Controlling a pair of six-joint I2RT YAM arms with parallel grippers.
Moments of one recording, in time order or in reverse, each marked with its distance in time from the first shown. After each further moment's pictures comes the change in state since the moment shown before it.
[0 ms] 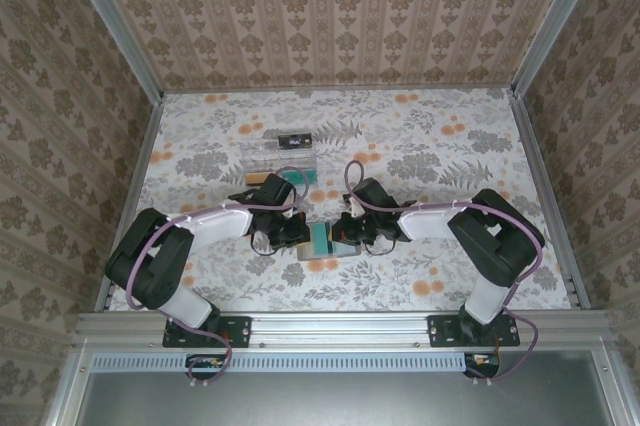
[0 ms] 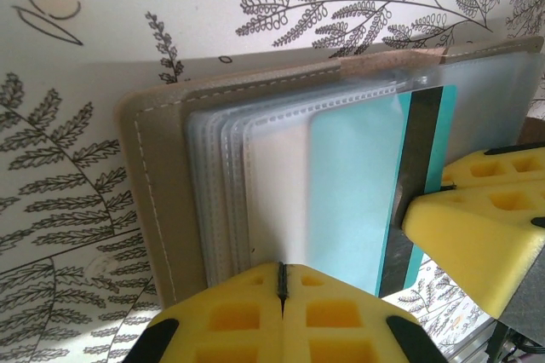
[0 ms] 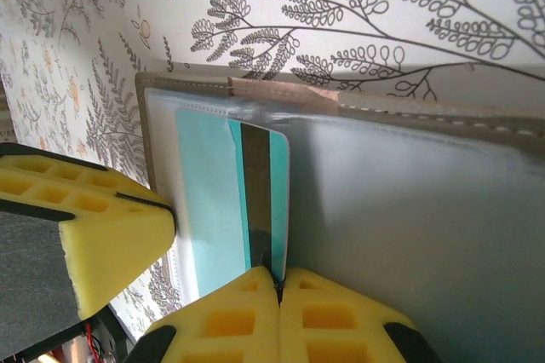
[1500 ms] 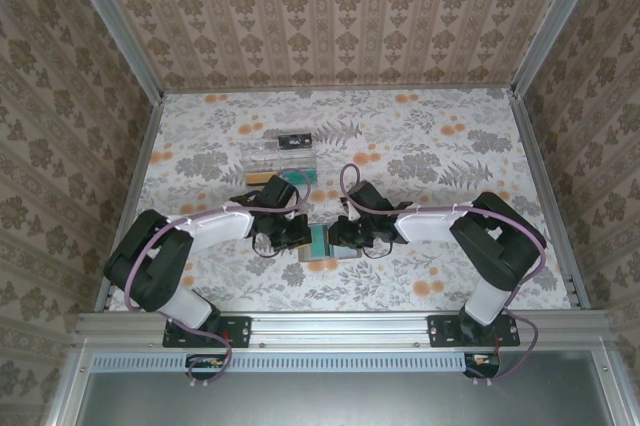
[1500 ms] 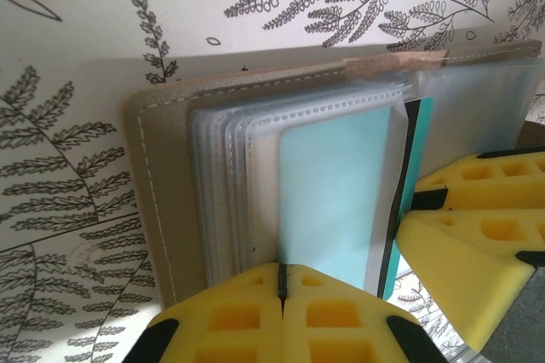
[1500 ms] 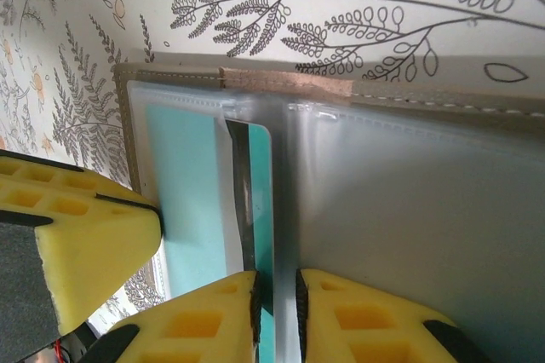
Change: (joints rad) left arm -0.027 -0.009 -0.005 0.003 -0.022 -0.026; right arm 0.045 -0.014 0.029 -0.088 0.080 0.000
